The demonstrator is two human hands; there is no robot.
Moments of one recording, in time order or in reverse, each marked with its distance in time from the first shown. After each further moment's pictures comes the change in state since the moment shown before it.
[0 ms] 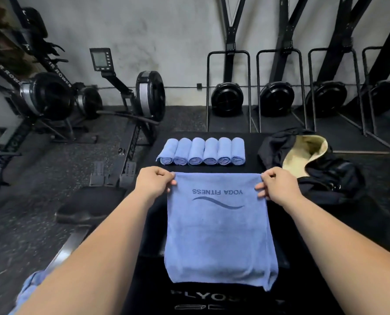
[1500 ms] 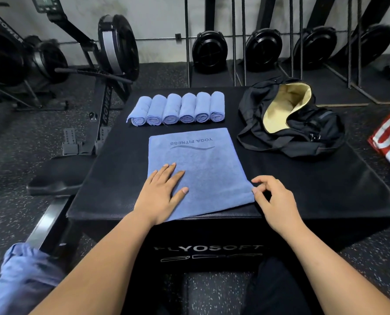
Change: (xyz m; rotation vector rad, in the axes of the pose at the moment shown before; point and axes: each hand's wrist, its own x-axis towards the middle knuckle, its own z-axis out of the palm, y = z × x) left_hand -0.082 -0.114 0.079 0.913 -0.297 0.605; right_hand -0.125 0.126 -0.022 -0.224 -0.014 -0.286
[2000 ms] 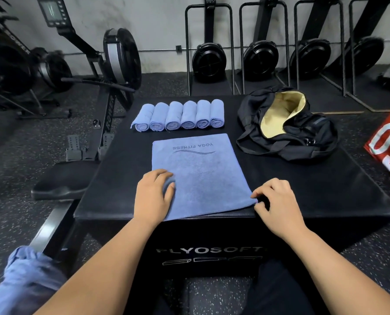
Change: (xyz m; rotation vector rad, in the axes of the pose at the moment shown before) left_hand -0.012 -0.002 -0.008 -0.147 0.397 -0.081; right_hand -0.012 -0.003 -0.012 -0.343 0.041 -0.137
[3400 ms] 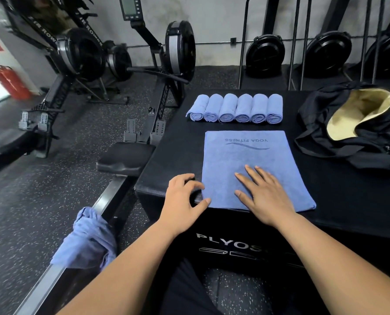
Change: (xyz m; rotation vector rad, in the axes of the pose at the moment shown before) left_hand -0.073 -0.025 -0.052 -0.162 -0.050 -0.179; right_hand 0.046 -0.112 0.089 -0.245 -0.440 -0.268
